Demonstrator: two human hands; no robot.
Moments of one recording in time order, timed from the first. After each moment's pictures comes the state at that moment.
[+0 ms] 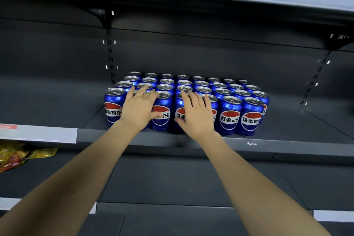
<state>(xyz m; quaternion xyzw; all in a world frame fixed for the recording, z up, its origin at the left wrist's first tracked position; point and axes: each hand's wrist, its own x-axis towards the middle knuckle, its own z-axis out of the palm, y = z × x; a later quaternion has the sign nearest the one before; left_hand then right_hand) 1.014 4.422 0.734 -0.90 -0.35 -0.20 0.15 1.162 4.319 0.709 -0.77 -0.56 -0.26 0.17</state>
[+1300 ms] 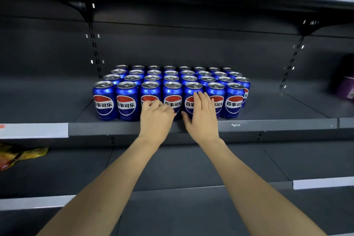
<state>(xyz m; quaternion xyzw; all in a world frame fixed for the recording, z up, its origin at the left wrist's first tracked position) 1.042 4.346 0.689 -0.88 -0.24 -0.37 0.18 1.157 4.258 0.682 -0.80 -0.47 -0.22 0.30</state>
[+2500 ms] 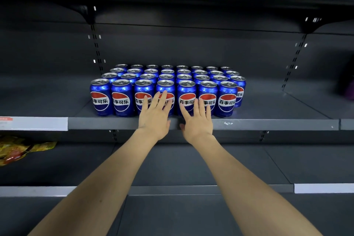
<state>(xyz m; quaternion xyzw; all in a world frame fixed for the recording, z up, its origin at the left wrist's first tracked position) 1.057 4.319 0.699 -0.92 -0.35 -0.09 0.17 1.172 4.242 0.679 -0.87 -0.48 -0.12 -0.02</state>
